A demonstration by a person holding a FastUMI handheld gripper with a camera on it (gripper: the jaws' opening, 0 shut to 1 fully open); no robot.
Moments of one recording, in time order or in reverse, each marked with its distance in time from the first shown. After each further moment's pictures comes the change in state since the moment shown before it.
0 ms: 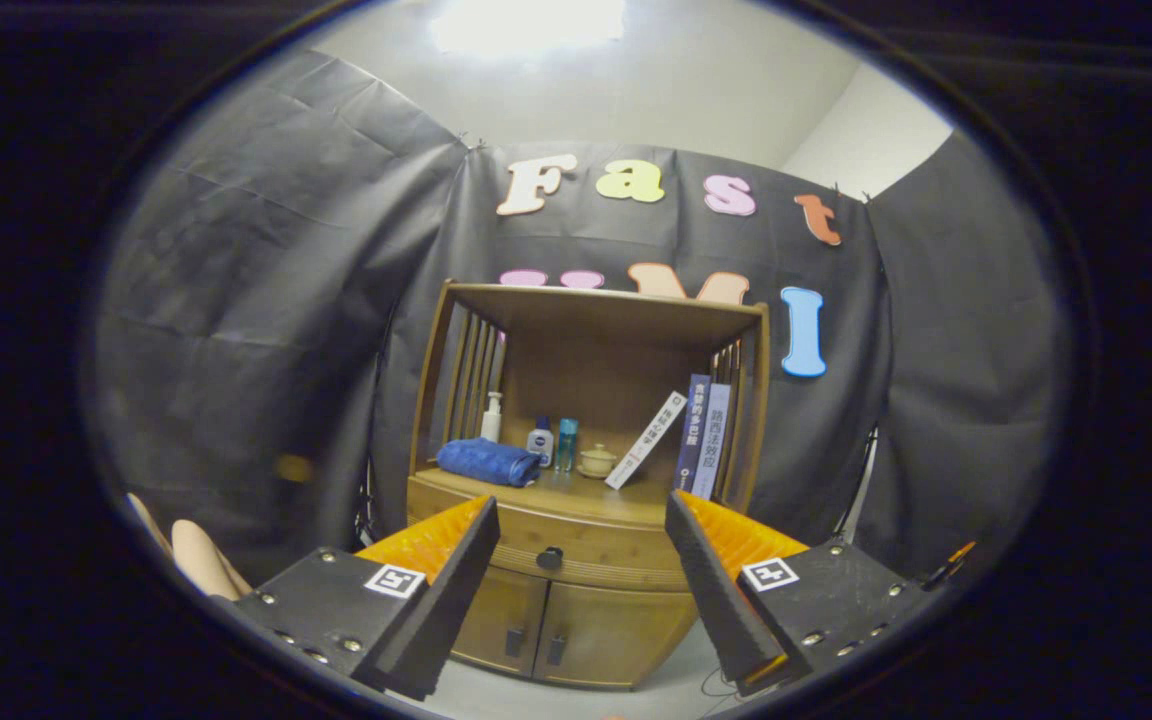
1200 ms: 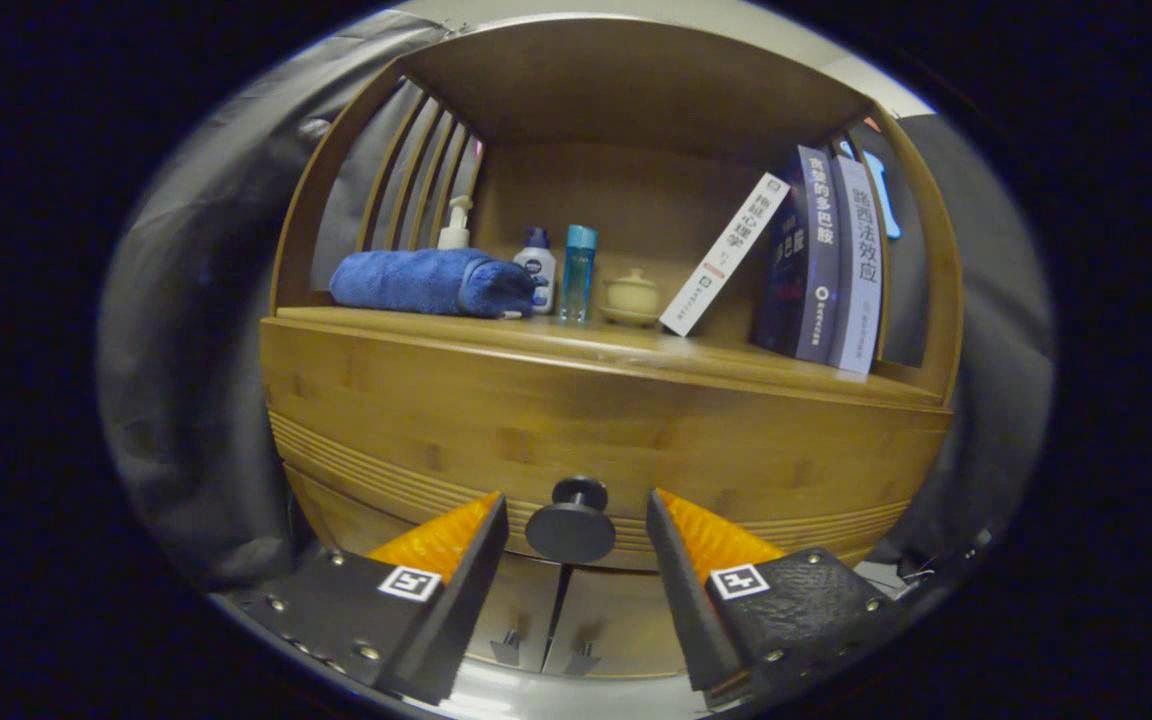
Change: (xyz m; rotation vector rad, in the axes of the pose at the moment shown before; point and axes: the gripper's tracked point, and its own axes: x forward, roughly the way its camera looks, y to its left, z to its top) arm 0.249 0.032 -0.248 -0.009 0.334 -0.054
